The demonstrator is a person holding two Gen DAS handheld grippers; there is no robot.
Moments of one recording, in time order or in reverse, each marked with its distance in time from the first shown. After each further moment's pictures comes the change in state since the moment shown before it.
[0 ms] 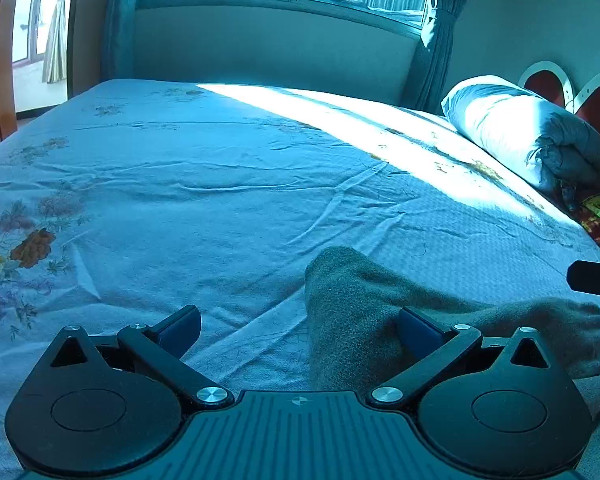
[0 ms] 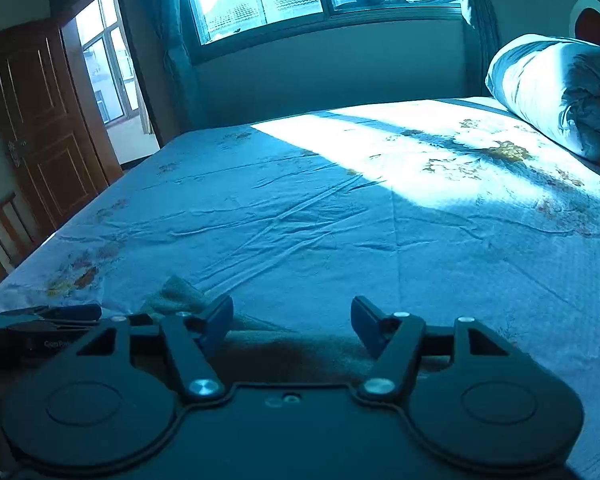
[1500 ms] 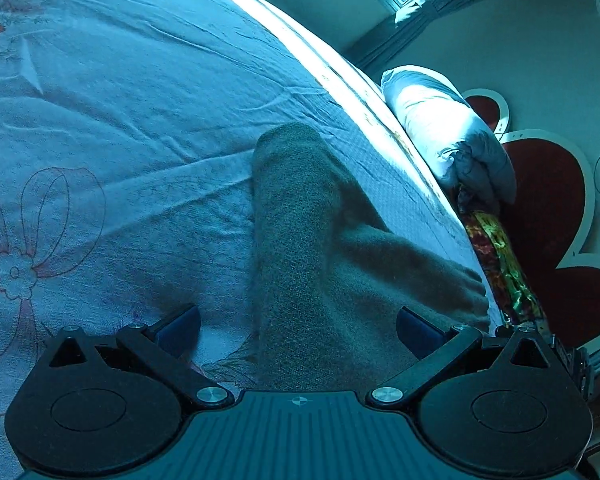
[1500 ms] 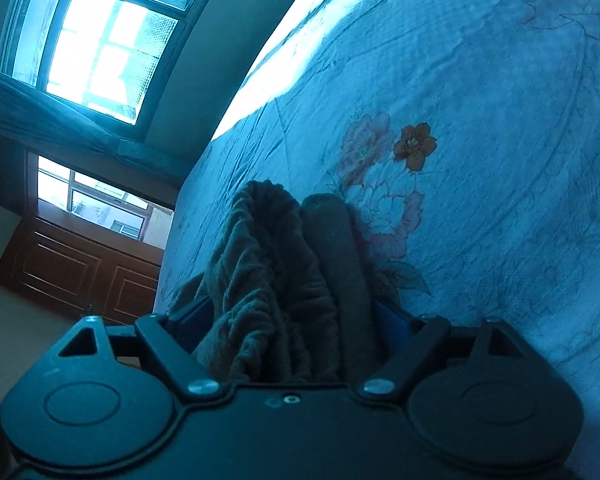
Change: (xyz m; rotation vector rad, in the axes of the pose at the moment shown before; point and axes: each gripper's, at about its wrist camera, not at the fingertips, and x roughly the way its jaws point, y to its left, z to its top) left arm 0.006 0.055 -0.062 -0.326 0.241 -0.455; right arm -0.041 -0.157 -0.125 0.796 0.089 0.298
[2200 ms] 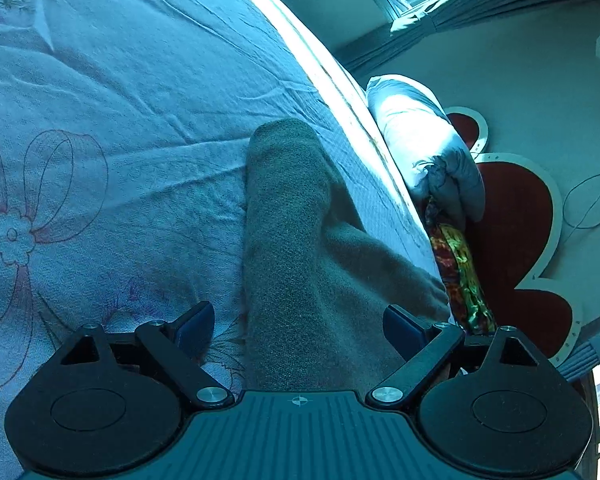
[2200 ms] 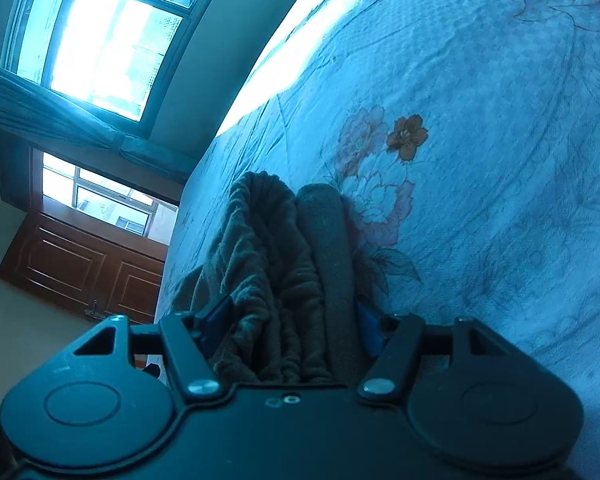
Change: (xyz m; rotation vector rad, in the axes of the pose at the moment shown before) left arm -0.007 0.022 -0.004 -0.133 0.025 -0.152; right arm -0.012 -0.007 -0.009 0.008 -0.002 0.021
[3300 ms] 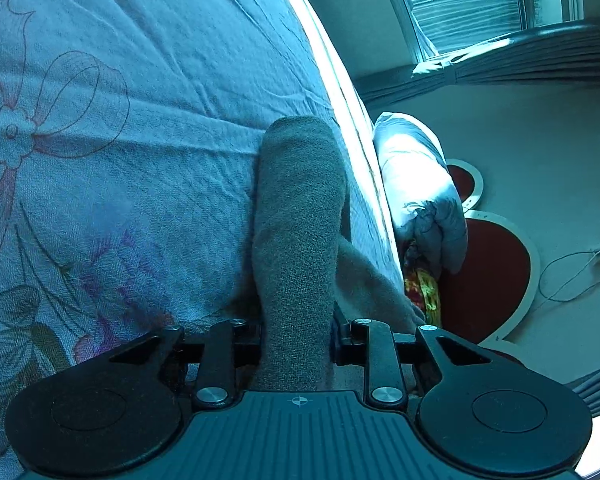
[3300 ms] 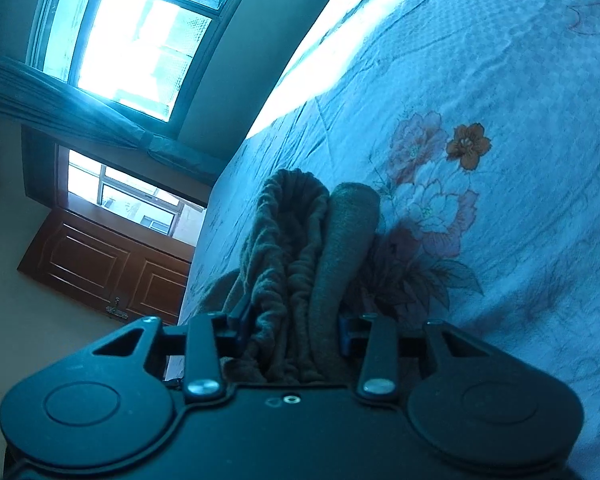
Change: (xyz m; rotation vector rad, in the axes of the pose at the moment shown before) left arm 0.017 0.010 -0.009 -0.215 -0.059 -0.085; right arm 0.010 0.021 0.006 -0.040 -0.010 0.085
